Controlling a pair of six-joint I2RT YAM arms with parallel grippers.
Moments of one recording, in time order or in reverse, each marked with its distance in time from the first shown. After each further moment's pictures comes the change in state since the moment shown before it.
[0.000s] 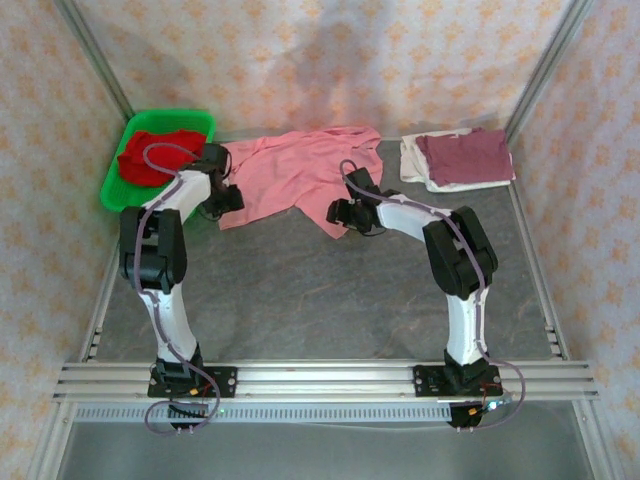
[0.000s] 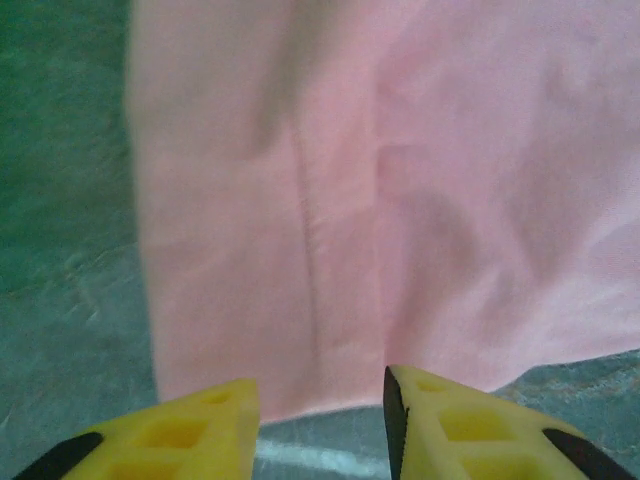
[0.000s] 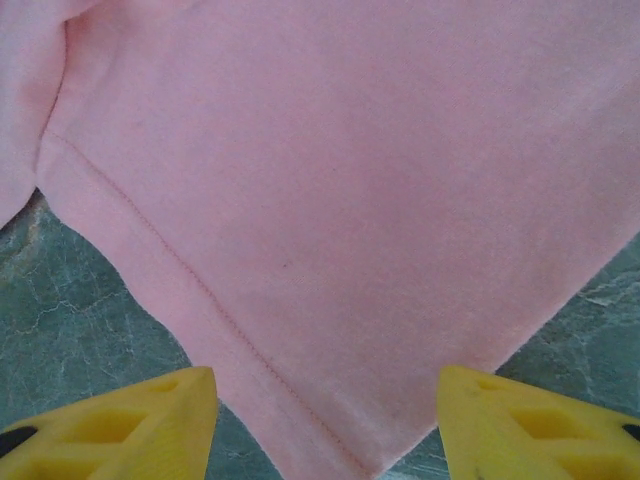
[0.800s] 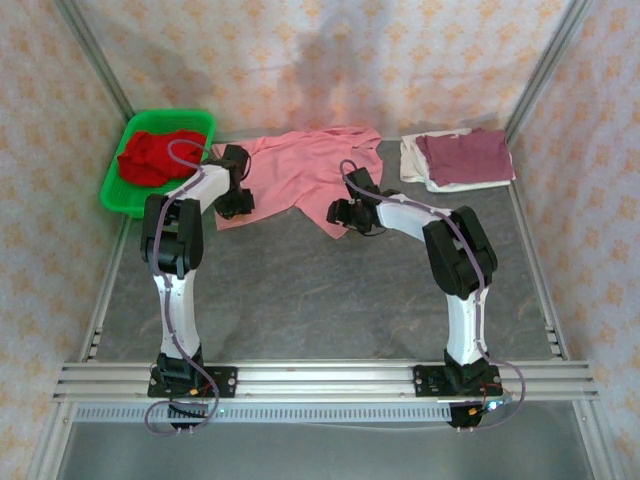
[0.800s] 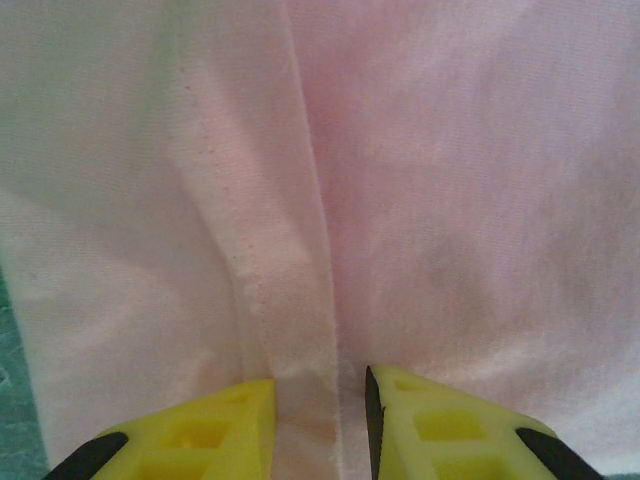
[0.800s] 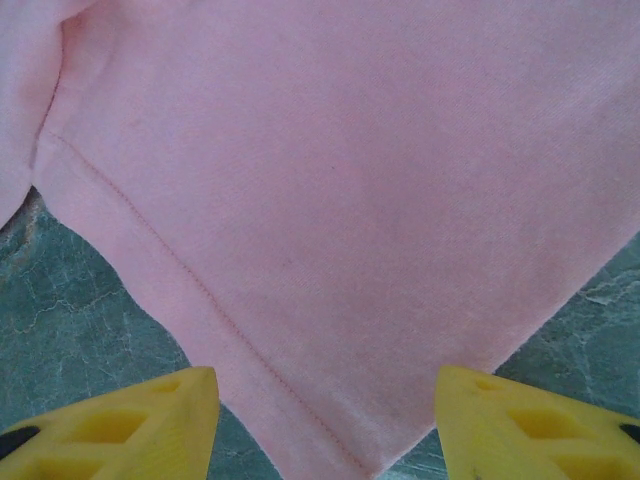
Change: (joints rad) left arm -0.059 0.166 0.148 -0.106 -0.127 0.003; right arm 0.000 0.001 0.003 -0.008 -0.001 -0.001
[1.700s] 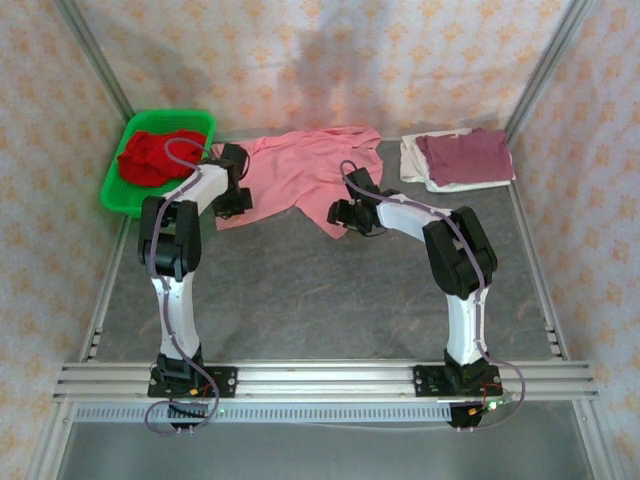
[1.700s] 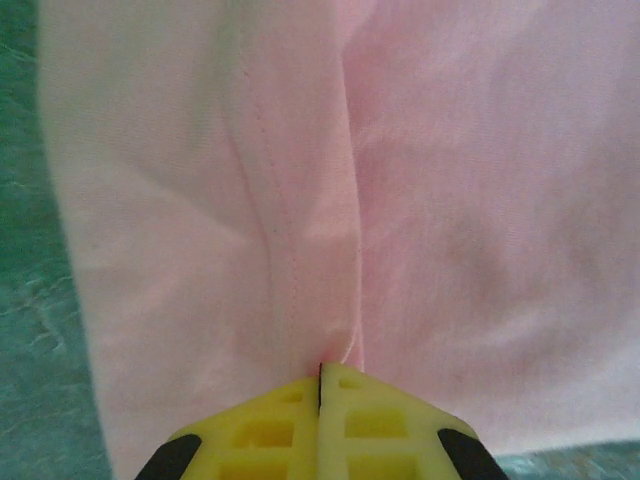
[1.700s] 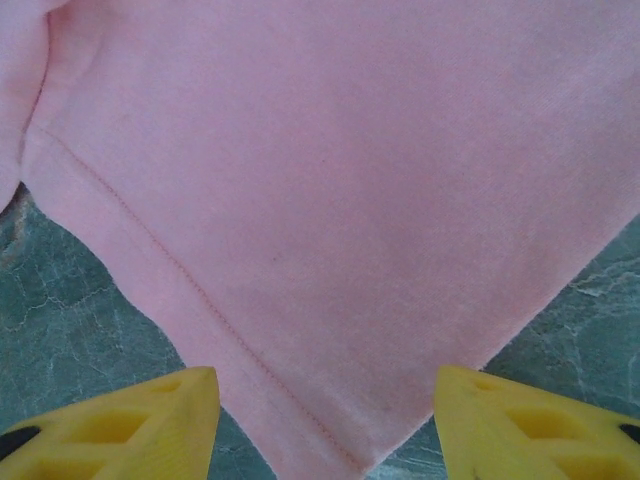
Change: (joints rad) left arm 0.000 -0.051 -0.018 -0.015 -0.024 0.000; right arm 0.000 0.000 0.000 -0.014 0.004 0.000
